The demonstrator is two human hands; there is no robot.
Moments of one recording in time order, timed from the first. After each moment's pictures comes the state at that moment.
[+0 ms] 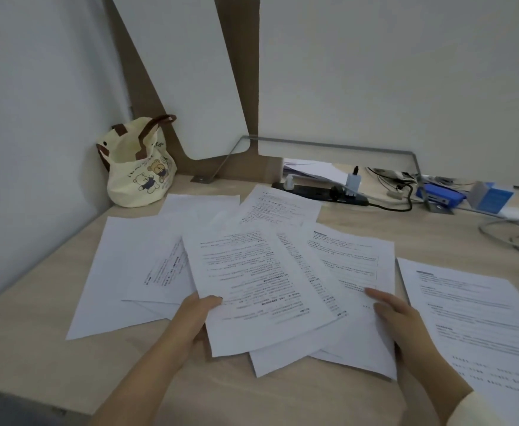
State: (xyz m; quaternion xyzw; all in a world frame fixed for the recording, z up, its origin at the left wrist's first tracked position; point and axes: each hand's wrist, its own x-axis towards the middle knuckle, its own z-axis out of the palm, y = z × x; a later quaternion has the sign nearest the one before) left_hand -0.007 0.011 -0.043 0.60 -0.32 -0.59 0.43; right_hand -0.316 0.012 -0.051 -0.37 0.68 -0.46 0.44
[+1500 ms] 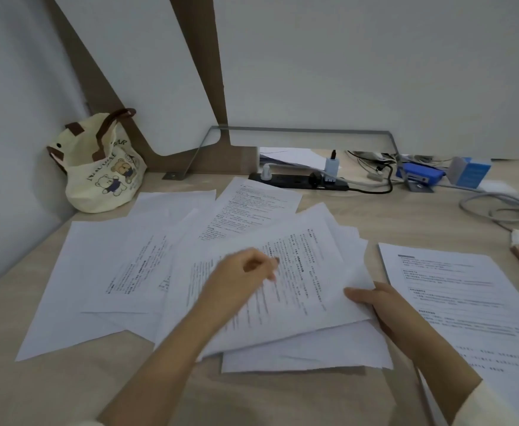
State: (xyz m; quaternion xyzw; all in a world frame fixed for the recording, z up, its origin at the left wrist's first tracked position) left_hand -0.090 -0.012 0.020 0.56 -0.65 -0.39 0.33; right_hand -0.322 0.009 -0.022 -0.39 0.64 -0.38 0.54
